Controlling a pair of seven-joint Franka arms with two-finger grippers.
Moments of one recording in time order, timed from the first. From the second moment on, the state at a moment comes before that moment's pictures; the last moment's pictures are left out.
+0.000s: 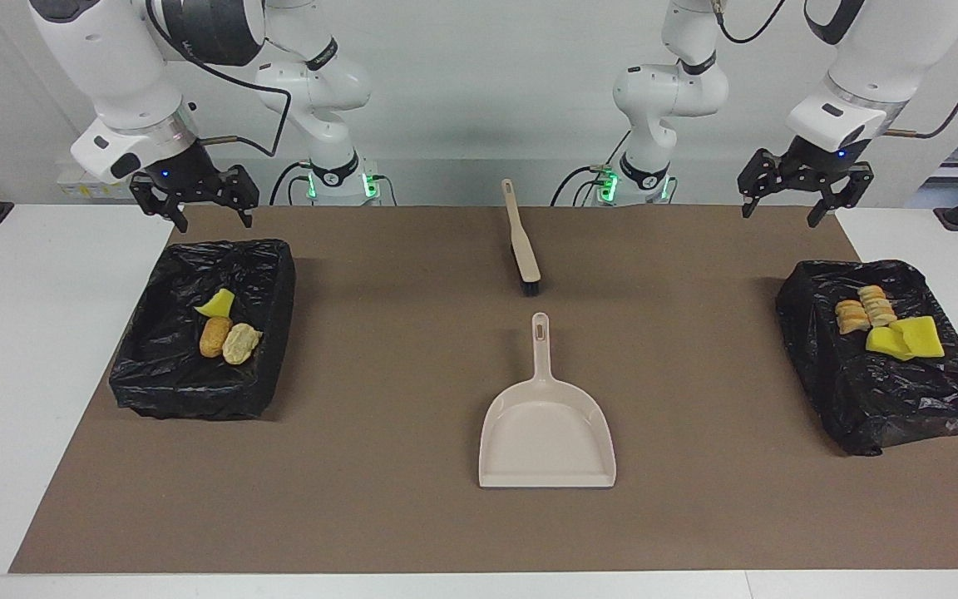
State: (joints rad) left arm -0.12 -0.06 0.02 -1.59 -0.01 1.56 0.17; right arm 0.04 -0.03 -0.08 -1.64 -0.03 1.54 -0.14
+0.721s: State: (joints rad) left arm -0.09 -0.01 0.03 -1.50 -0.03 1.47 0.17; right arm 0.04 -0.03 -0.08 -1.65 -0.03 1.54 -0.14
